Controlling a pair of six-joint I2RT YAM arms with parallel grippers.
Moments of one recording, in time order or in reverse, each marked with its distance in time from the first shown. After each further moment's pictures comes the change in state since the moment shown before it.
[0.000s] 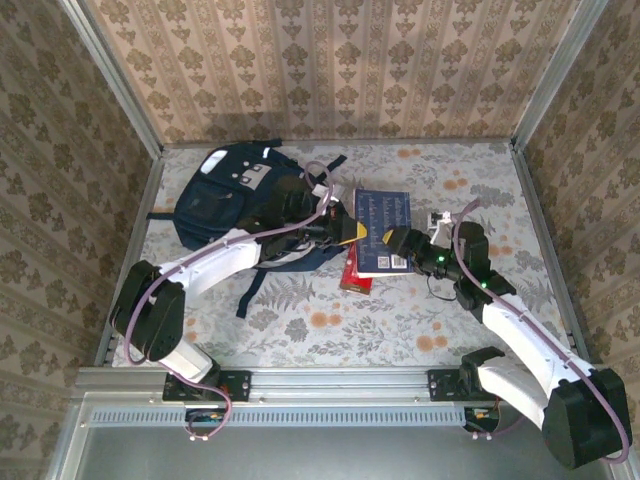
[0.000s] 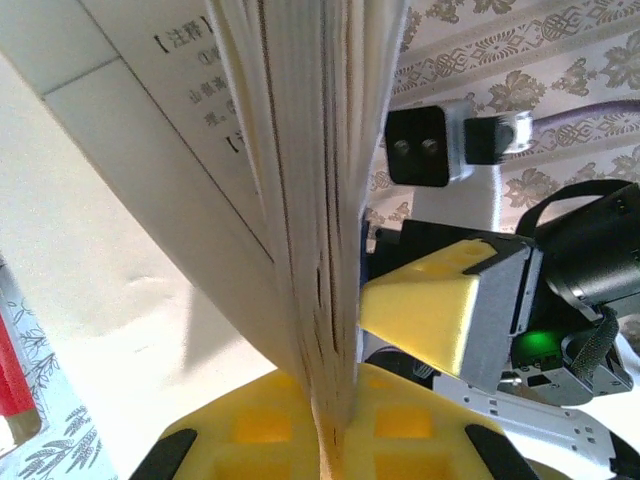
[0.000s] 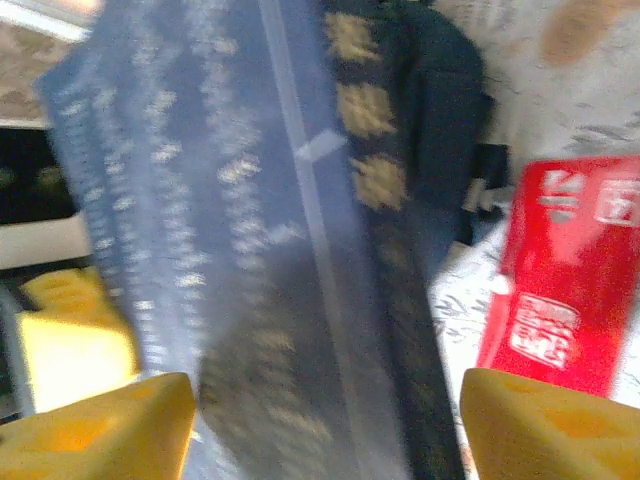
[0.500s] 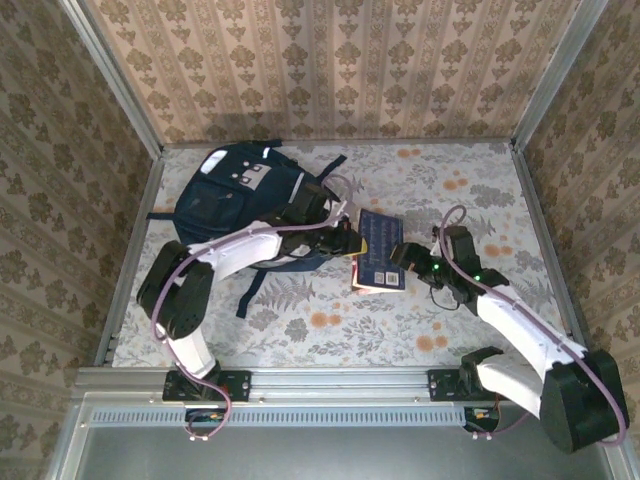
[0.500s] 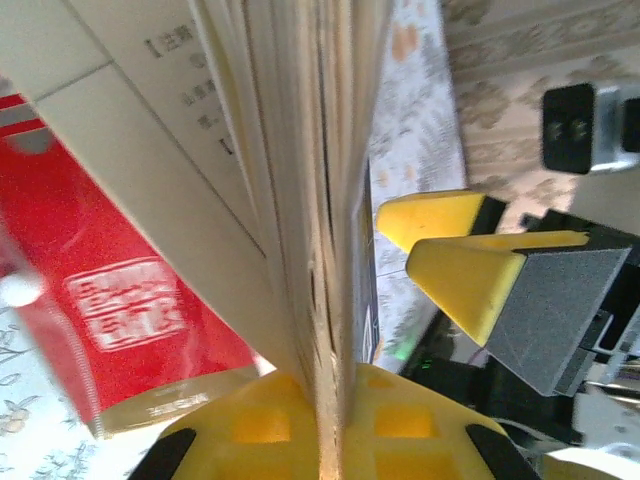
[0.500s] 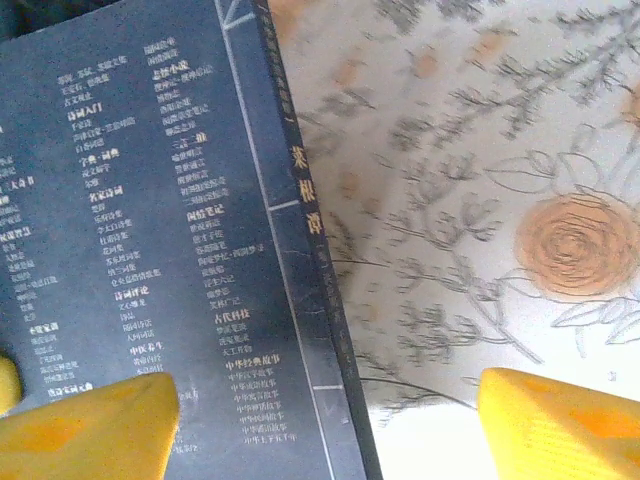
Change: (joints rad) left arm -0.025 0.147 0.088 -0.228 -0.115 0.145; right arm 0.014 0.052 0.022 -0.320 0.309 -0.182
